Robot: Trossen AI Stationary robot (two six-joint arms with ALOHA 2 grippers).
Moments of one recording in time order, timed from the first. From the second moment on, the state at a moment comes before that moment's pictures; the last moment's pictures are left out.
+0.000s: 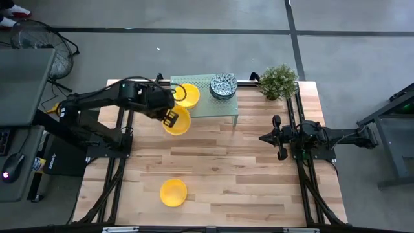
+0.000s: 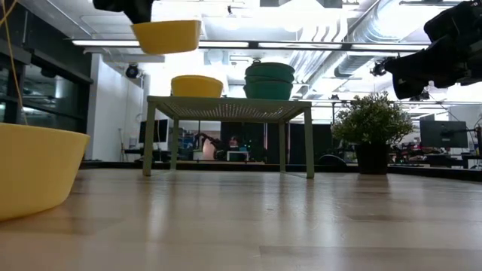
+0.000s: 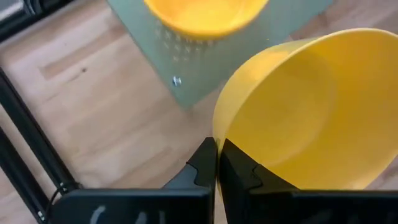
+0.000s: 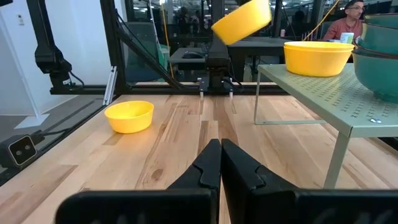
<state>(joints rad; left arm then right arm) 0.08 1.36 1.62 -1.48 -0.27 -0.91 0.01 0.07 0.01 0.03 -0.06 0.03</state>
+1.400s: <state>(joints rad) 0.59 1.53 1.66 -1.24 -0.04 -0.51 0.01 0.07 0.01 0.03 -0.06 0.03</state>
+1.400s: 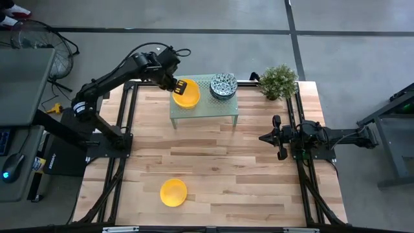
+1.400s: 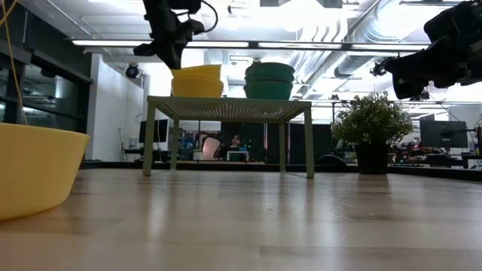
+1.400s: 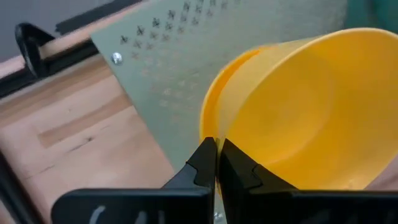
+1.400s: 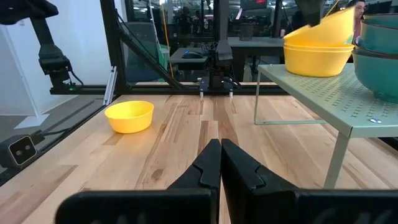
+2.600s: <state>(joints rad) 0.60 1.53 1.78 -1.21 -0.21 -0.17 0.01 0.07 0.01 0.03 -0.06 0.03</state>
